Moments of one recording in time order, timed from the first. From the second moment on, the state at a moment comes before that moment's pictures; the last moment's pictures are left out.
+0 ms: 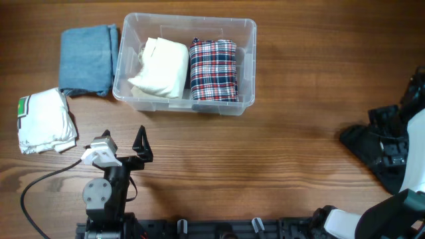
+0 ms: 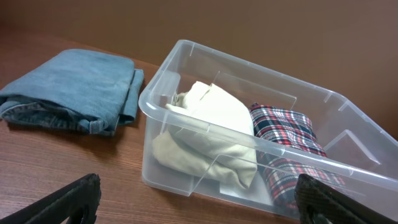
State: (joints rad) left arm 0.02 0.01 0.06 -0.17 0.05 -0.31; right arm -0.53 1.47 1.18 -1.19 0.17 0.93
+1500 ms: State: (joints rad) left arm 0.02 0.01 0.06 -0.17 0.05 -0.31; right arm -0.61 1.50 1.11 -0.58 -0.59 0.19
